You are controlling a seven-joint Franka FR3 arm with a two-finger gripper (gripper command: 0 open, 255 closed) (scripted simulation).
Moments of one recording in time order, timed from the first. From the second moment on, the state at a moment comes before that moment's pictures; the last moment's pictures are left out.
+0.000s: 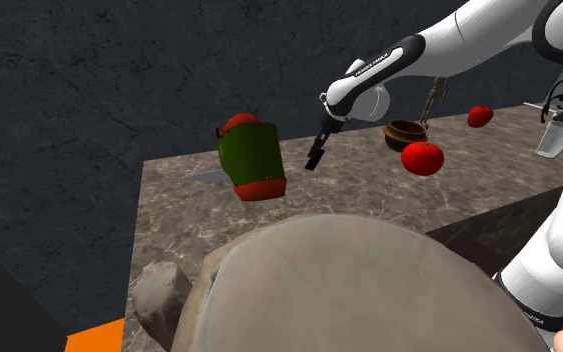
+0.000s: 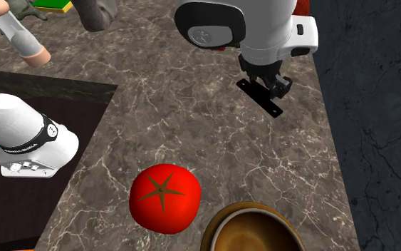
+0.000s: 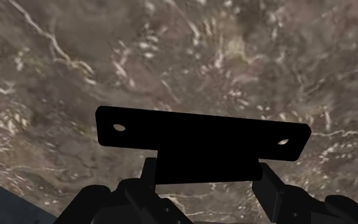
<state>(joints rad) -0.03 0.26 0.00 -2.09 0.41 2.67 -0.87</state>
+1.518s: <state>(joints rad) -0.02 0.10 -0.04 -1.99 0.30 2.41 -0.75</state>
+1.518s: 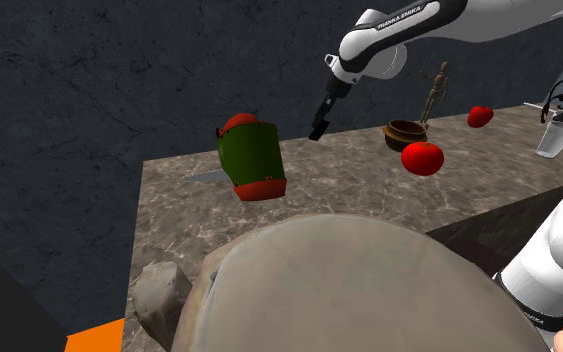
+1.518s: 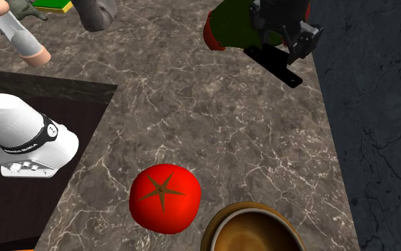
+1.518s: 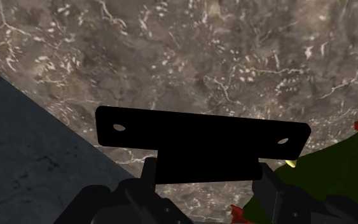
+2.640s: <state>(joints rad) -0.09 -0.01 -0.10 -1.96 0.30 2.24 -0.84</state>
